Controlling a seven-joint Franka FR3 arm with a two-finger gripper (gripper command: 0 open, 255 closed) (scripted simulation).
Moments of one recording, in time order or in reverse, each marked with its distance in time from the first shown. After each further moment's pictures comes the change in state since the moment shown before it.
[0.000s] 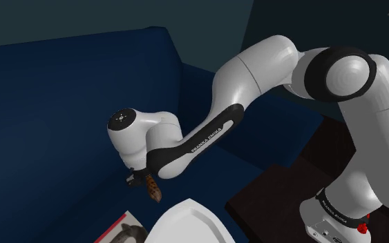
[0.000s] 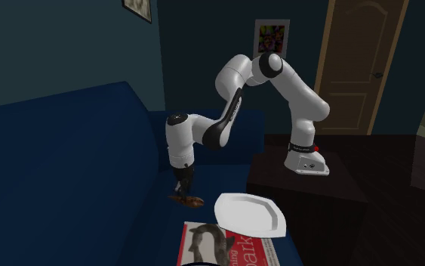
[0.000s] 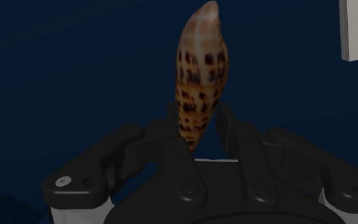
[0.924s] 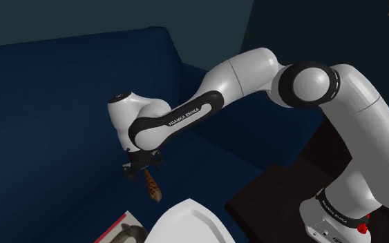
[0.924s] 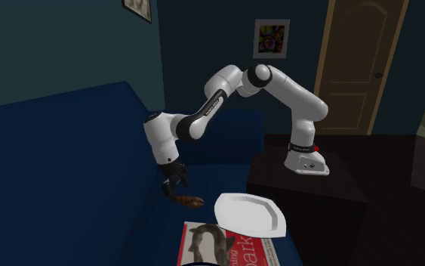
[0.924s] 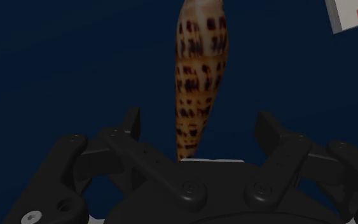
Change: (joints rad) arm -0.090 0.181 0.072 0.272 0.188 -0.194 -0.215
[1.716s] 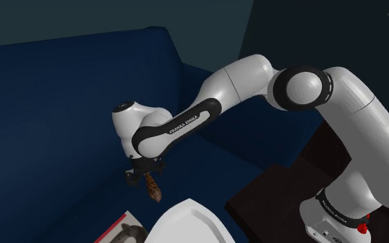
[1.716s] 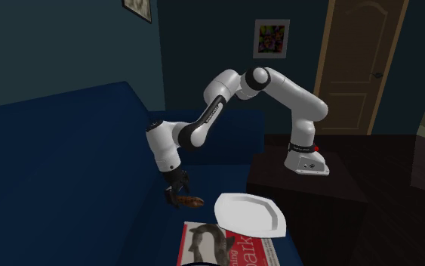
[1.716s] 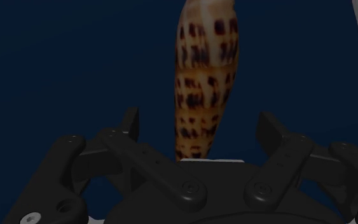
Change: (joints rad) arm -0.004 0.042 -0.008 -0.020 -0.005 0.049 -0.003
